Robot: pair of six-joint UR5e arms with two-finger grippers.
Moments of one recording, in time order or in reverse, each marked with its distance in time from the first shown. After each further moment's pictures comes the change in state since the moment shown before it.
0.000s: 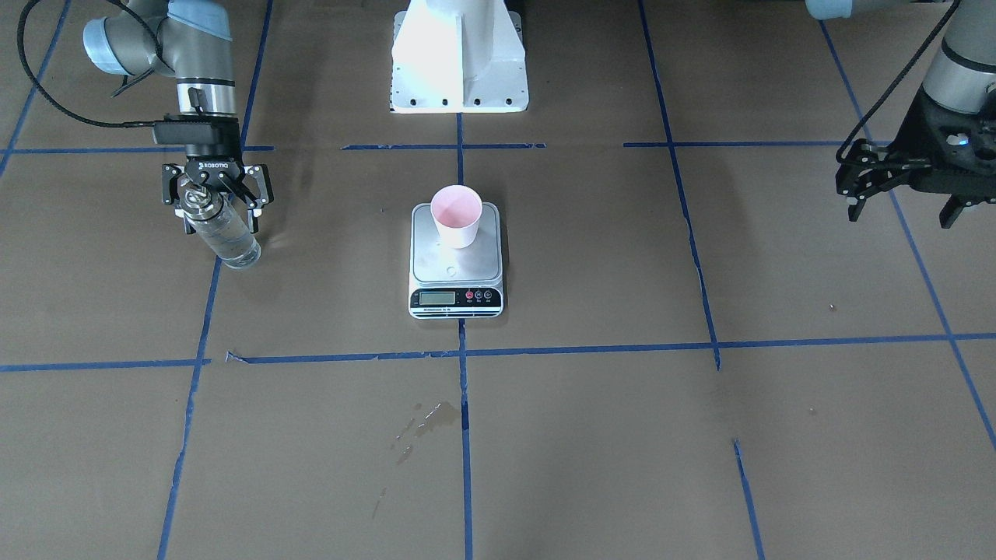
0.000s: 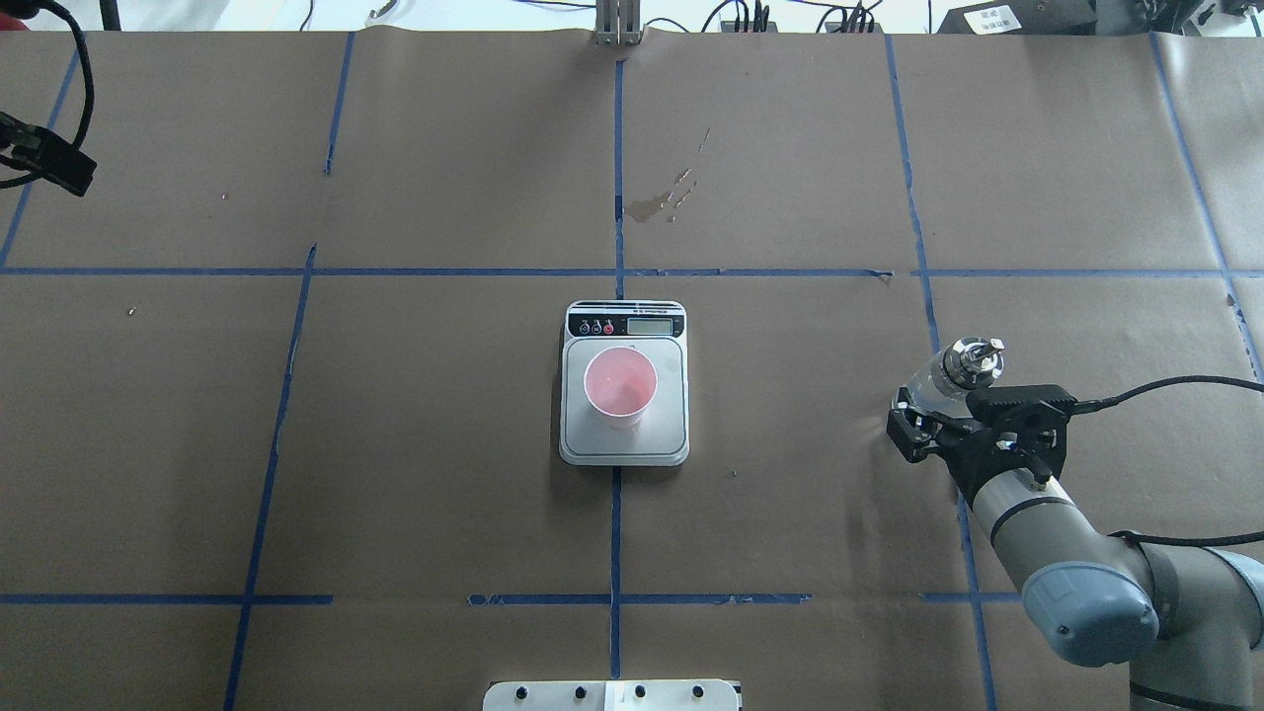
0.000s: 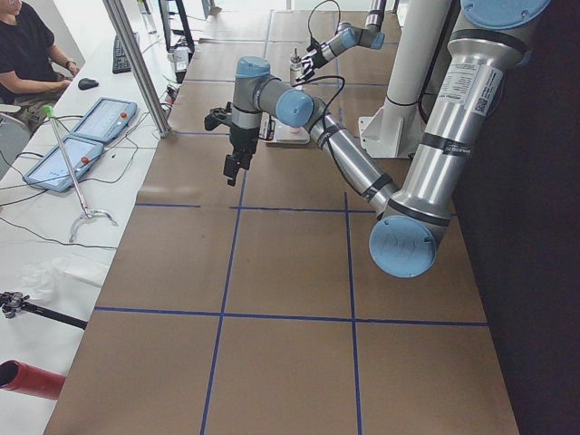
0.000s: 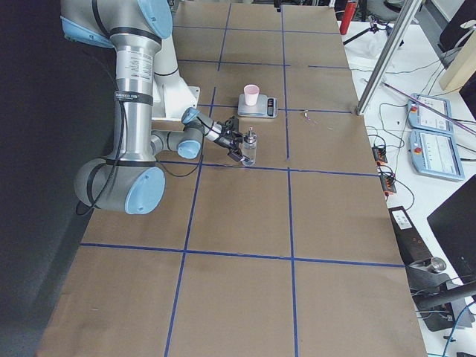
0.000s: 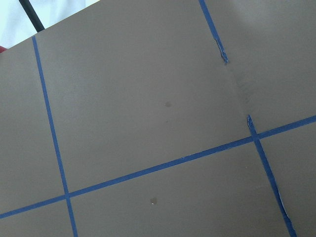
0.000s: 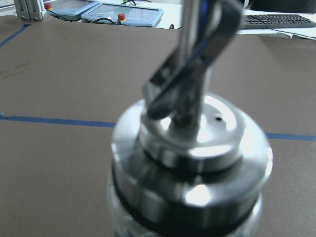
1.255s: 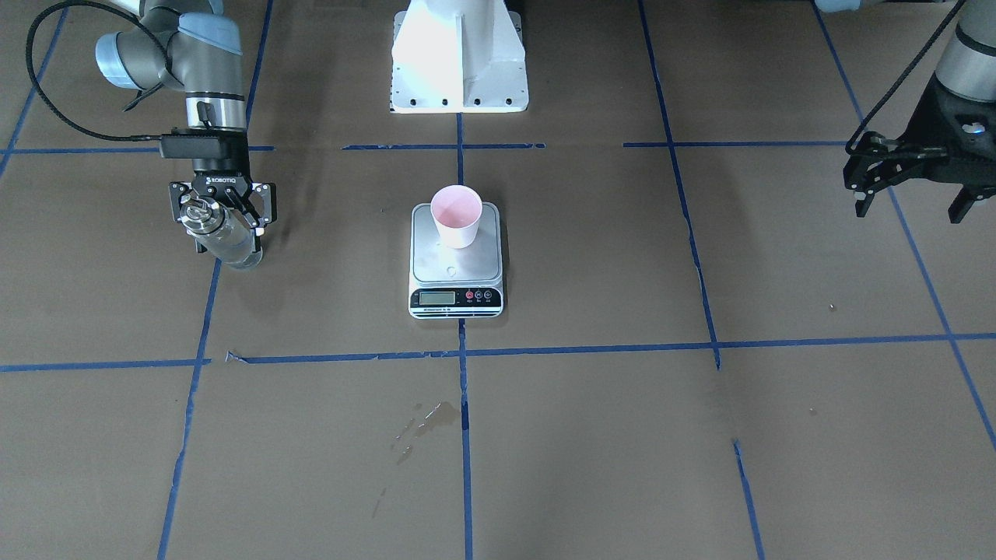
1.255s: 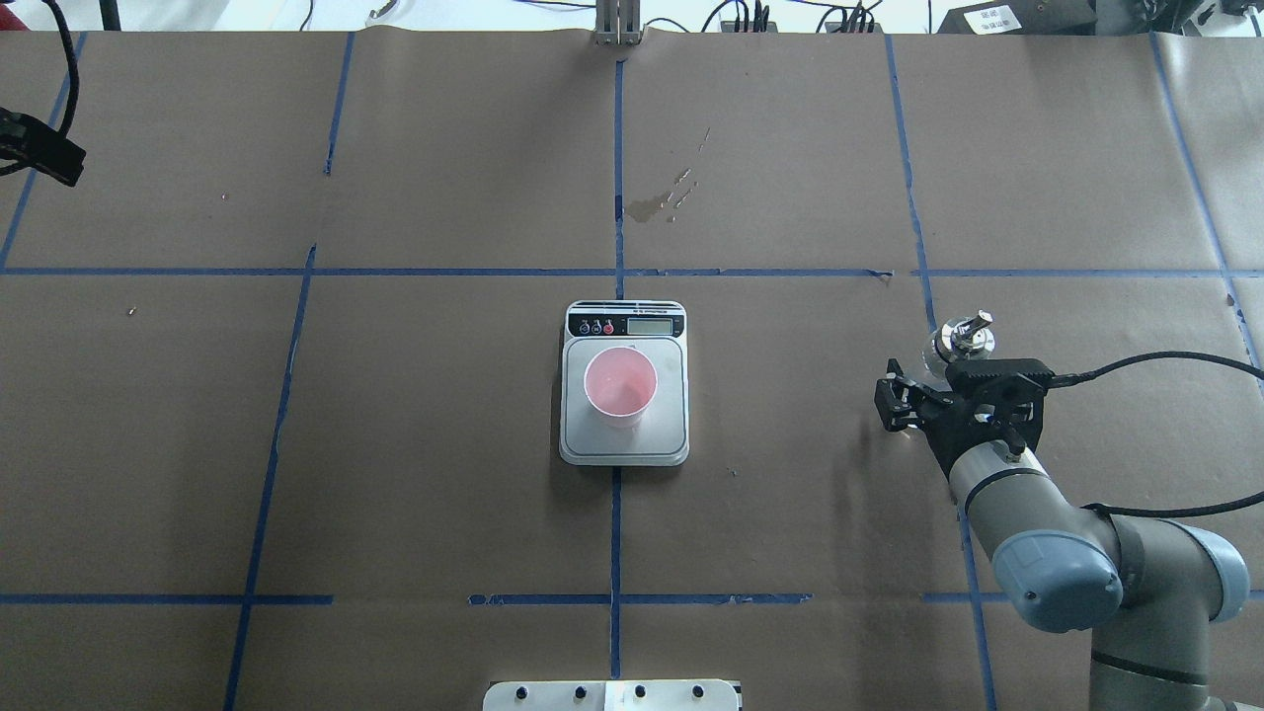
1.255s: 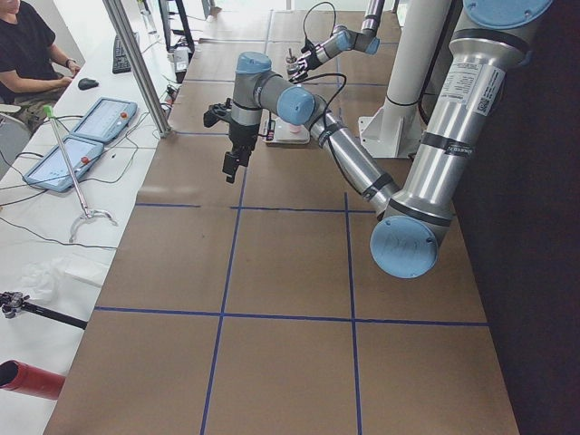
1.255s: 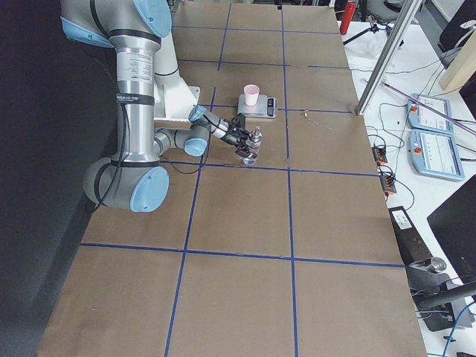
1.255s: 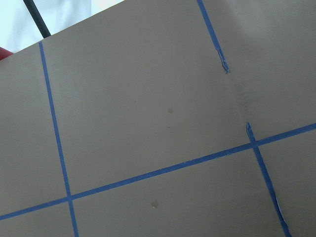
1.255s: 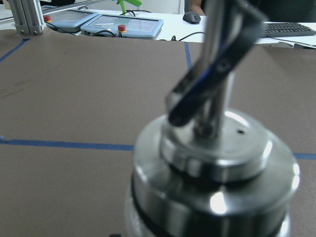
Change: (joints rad) left arm -0.011 0.000 -0.013 0.000 -0.007 -0.008; right arm 0.050 0.076 -0.045 -0.001 0.009 -0.026
